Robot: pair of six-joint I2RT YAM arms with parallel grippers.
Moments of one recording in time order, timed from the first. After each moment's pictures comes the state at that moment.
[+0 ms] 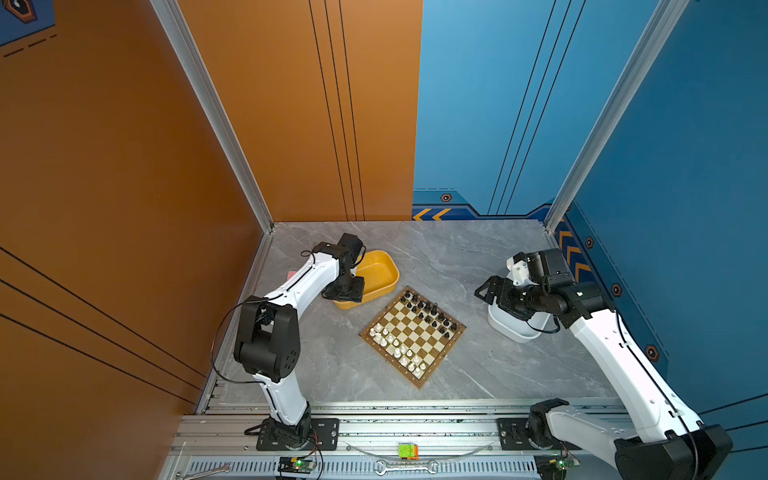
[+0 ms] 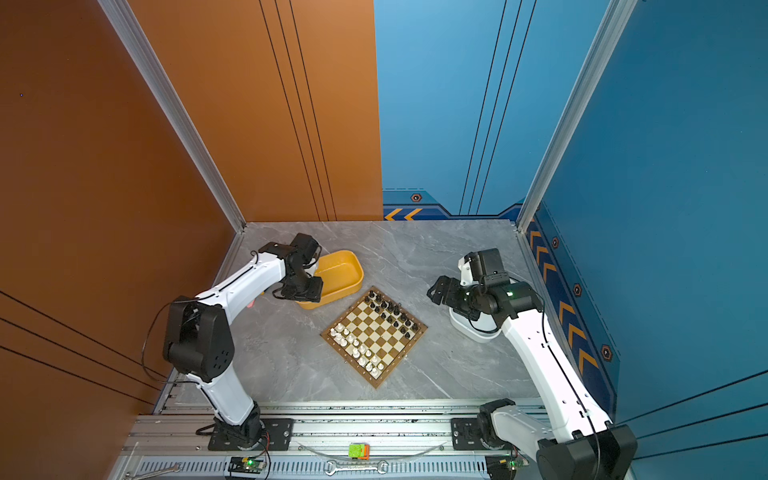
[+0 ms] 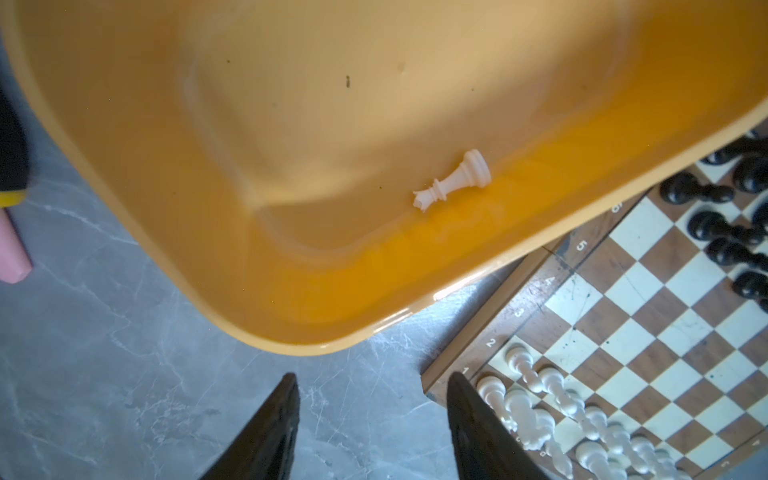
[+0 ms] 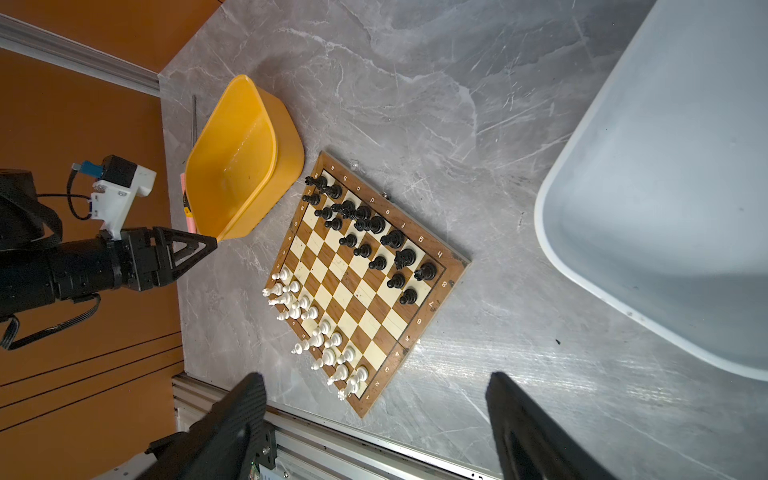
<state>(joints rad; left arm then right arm) -0.32 1.76 1.42 -1.05 -0.03 -0.21 0.24 1.12 1.16 -0.97 -0.34 0.58</state>
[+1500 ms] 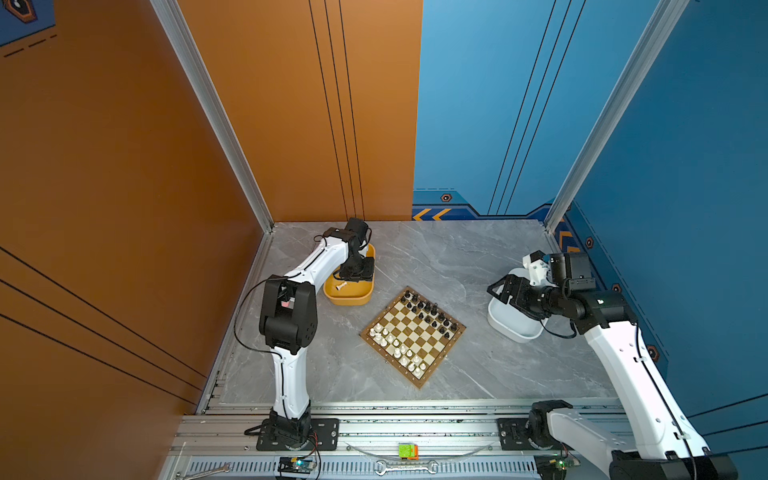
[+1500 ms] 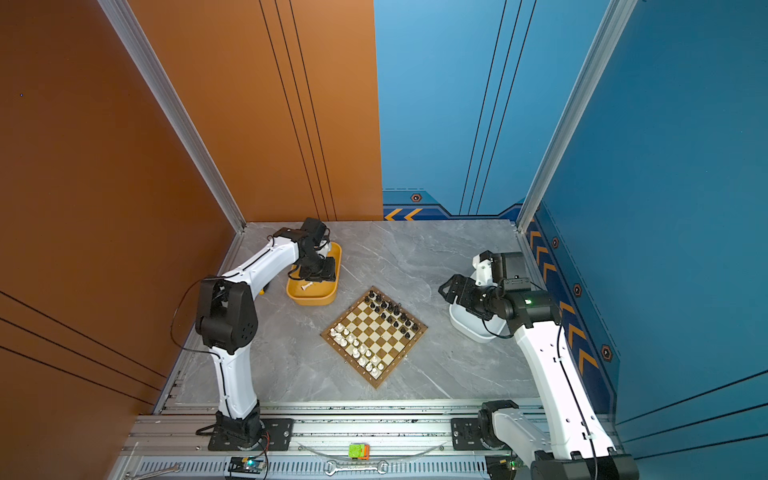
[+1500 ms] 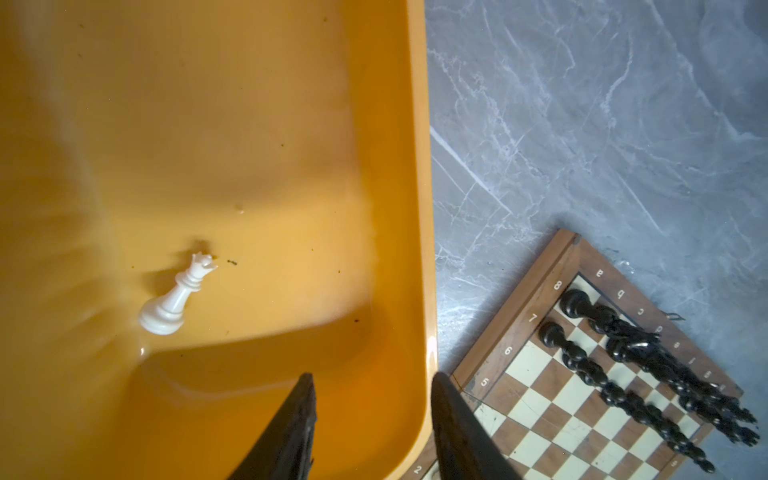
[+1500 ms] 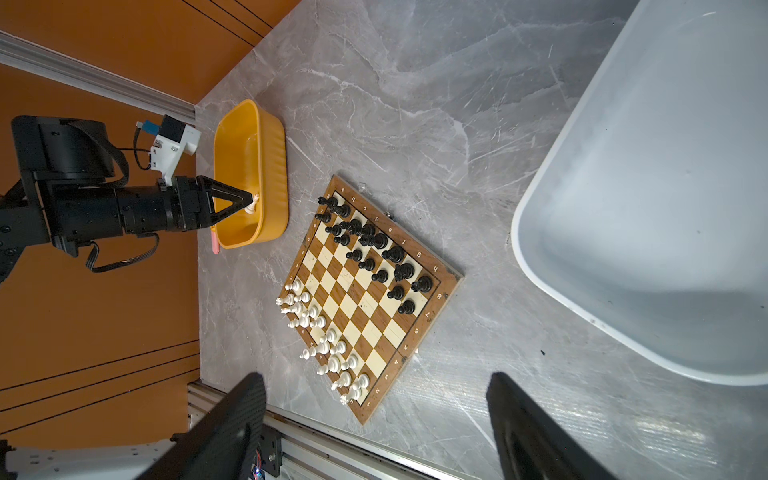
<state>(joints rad) -0.28 2.03 1.73 -1.00 0.10 -0.25 0.09 1.05 1.15 -0.99 -0.43 0.50</state>
